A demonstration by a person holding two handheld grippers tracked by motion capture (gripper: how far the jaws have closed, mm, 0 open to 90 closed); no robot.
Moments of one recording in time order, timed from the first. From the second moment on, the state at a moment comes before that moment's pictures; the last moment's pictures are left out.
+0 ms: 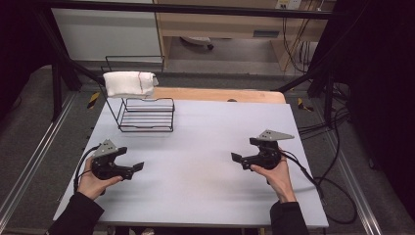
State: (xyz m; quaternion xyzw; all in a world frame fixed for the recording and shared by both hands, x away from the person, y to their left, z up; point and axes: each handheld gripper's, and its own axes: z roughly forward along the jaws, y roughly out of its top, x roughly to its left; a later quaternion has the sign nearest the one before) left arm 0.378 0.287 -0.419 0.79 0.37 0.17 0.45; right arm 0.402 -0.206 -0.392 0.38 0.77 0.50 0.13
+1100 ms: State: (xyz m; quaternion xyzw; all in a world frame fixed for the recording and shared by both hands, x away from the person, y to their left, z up) left arm 0.368 0.295 -0.439 0.80 0.37 0.16 0.44; right arm 0.365 -0.266 -0.443 0.42 0.76 0.48 0.12
